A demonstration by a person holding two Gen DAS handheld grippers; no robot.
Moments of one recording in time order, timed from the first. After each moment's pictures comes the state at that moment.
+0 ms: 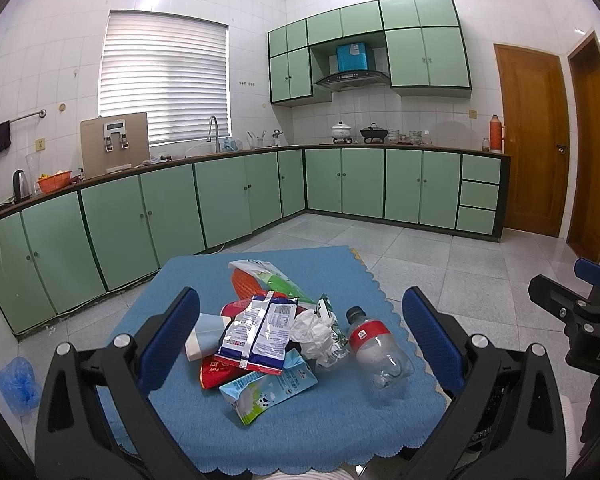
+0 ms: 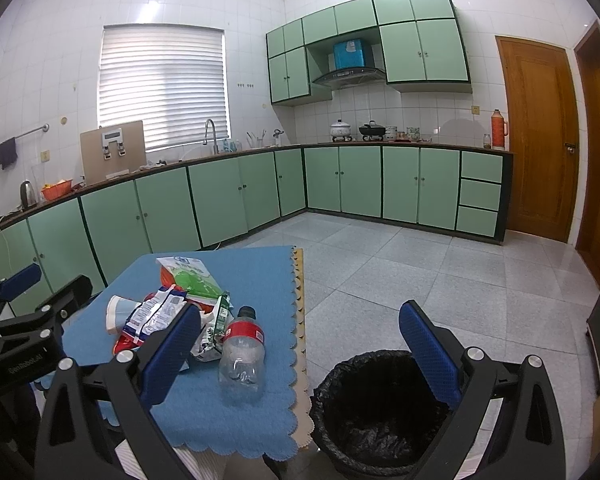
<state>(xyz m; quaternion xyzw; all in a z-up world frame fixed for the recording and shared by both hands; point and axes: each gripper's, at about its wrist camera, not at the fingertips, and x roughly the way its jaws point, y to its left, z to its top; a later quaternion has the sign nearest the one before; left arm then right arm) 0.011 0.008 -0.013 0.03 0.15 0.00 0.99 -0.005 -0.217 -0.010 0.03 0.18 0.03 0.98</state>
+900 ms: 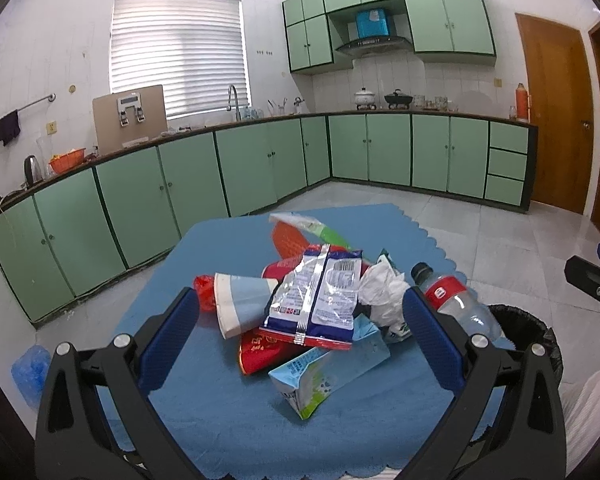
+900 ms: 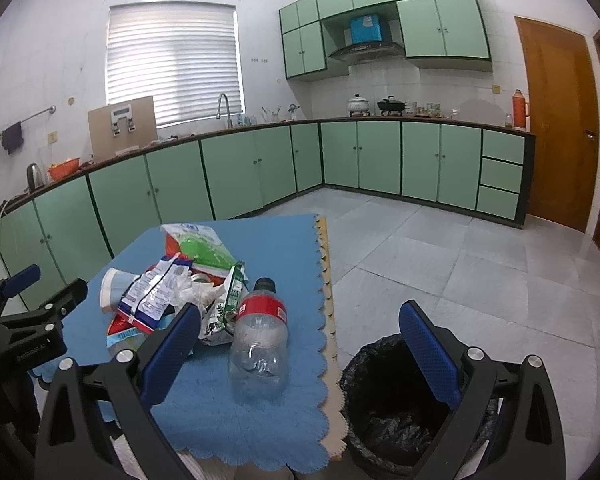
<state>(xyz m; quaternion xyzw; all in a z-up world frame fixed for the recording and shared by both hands) 0.060 0.061 -0.067 0.05 0.21 0.04 0.98 0.053 -0.182 -0.066 0.03 0.22 0.07 0.97</state>
